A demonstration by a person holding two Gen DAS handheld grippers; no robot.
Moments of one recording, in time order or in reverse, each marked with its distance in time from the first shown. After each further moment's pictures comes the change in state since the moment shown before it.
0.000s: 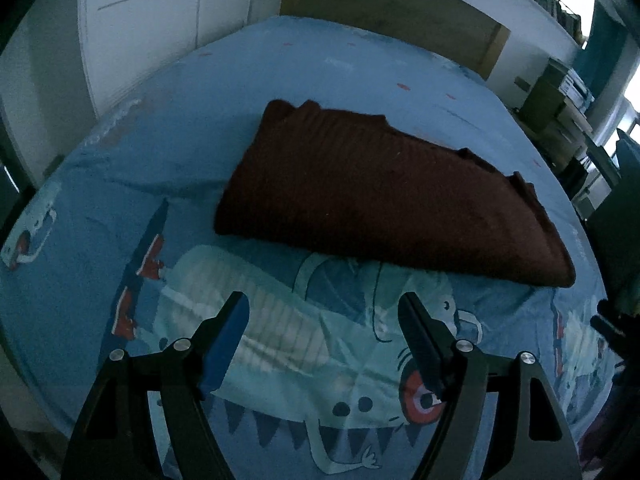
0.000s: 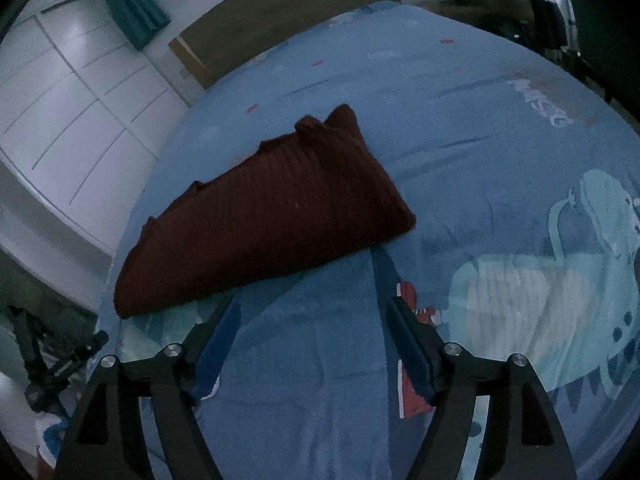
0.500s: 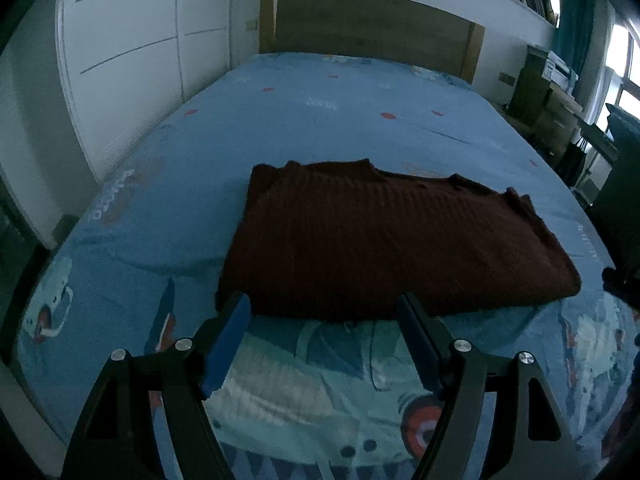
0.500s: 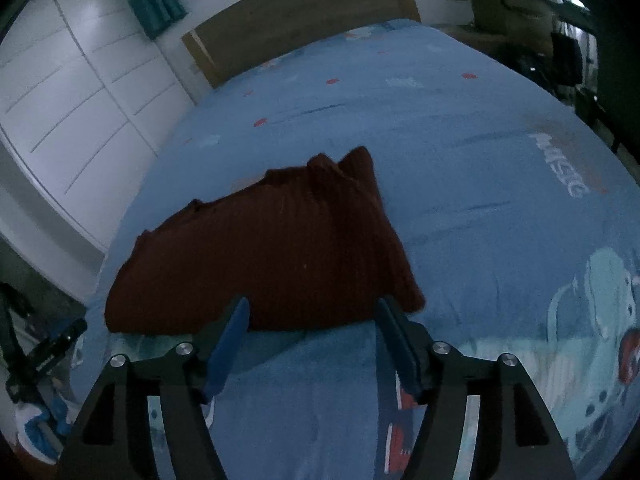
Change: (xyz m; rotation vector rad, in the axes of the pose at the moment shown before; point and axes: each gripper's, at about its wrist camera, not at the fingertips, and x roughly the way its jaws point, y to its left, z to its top) left arm -0.015 -0.021 0.033 0.144 -0.107 0.049; right arm 0.006 0.019 0.048 -0.096 -0.027 -0.035
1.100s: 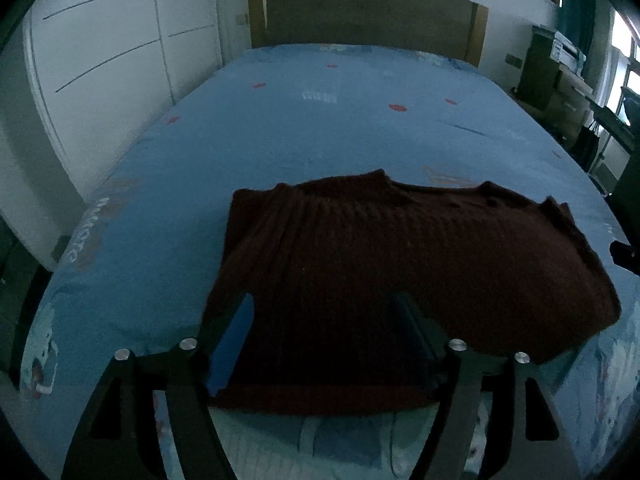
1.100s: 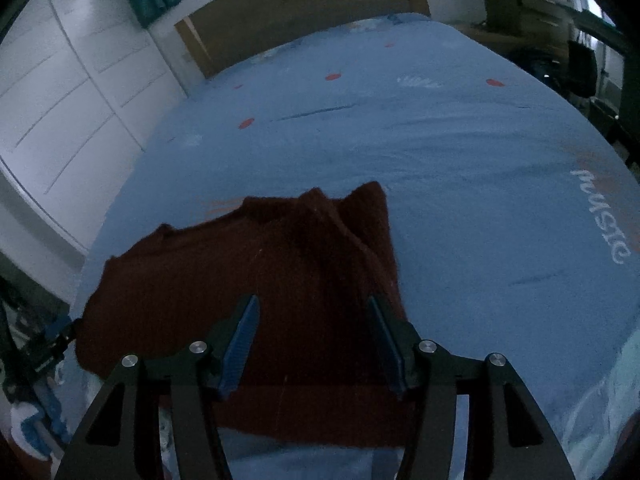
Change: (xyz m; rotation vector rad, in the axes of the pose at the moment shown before) left arm 0.070 0.001 0.045 0.059 0.028 0.050; right arm 0.080 -0.004 0.071 -0.040 0.029 -0.025
